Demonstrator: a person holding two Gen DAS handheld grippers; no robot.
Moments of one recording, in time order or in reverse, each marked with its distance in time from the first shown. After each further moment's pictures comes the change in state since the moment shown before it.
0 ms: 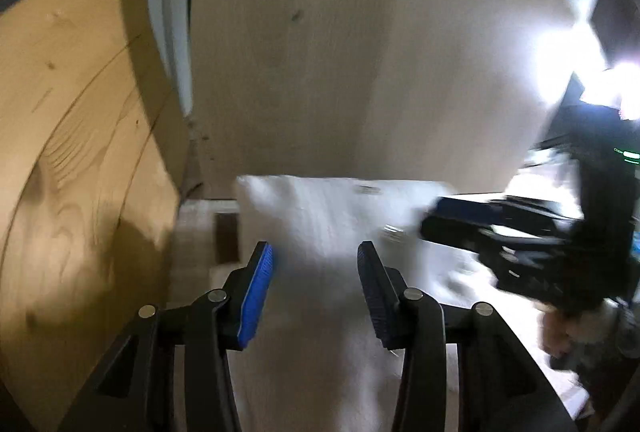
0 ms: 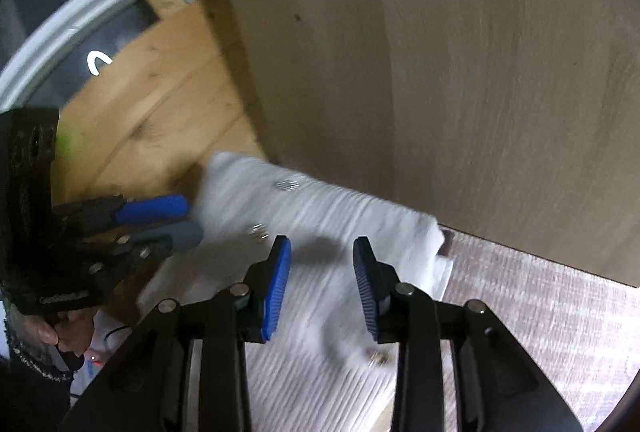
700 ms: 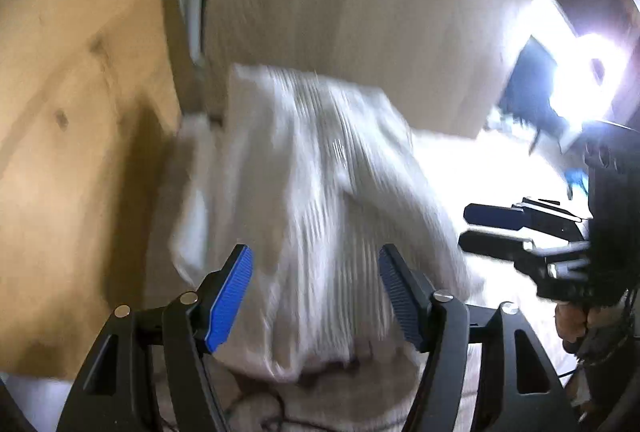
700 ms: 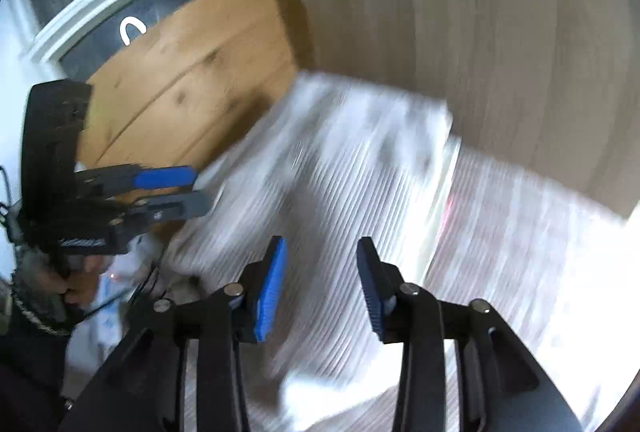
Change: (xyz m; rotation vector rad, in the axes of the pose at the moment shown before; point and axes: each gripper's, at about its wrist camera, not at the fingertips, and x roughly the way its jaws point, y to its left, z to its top) left arm -0.067 -0.033 -0.118 0.001 0.027 -0.071; right arm -0.117 0.028 -0.146 -0.066 0.075 0.055
